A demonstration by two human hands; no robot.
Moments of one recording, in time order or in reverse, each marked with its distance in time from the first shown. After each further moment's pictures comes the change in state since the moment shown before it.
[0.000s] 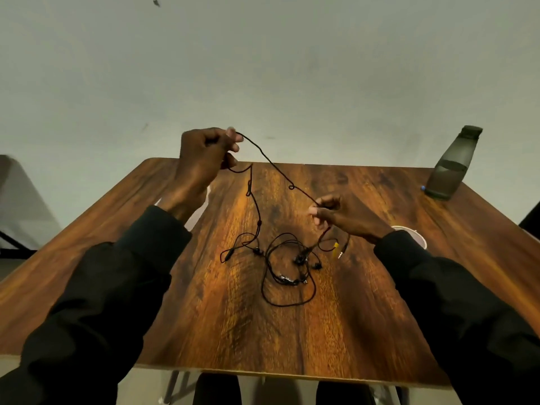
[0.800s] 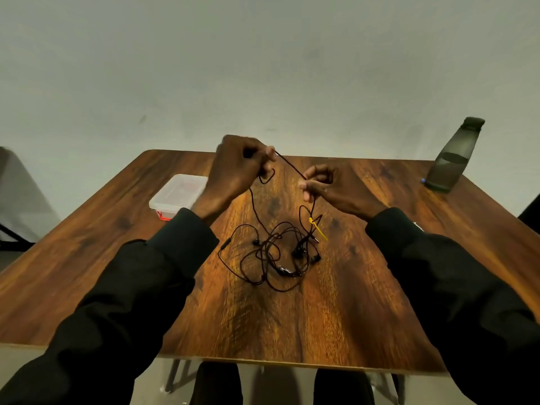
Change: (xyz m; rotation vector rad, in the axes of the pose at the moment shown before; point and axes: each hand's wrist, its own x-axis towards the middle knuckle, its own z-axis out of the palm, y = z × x) left_hand -0.024 -0.004 0.038 0.245 -0.183 0.186; right_hand 0.019 -0.031 0.002 0.044 0.119 -0.132
